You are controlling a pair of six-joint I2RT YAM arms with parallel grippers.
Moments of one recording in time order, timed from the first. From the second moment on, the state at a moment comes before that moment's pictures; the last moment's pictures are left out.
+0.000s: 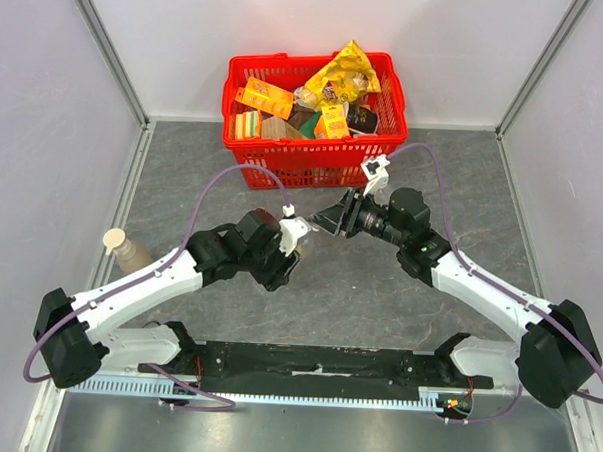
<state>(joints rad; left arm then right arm) -0.86 1.14 0.91 -0.67 0.05 -0.02 0.63 1.23 0.79 0.31 -0.39 0.71</state>
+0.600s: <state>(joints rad) -0.86 1.15 0.91 -0.68 0.03 -0.02 0.63 1.25 0.76 0.41 -0.44 0.74</state>
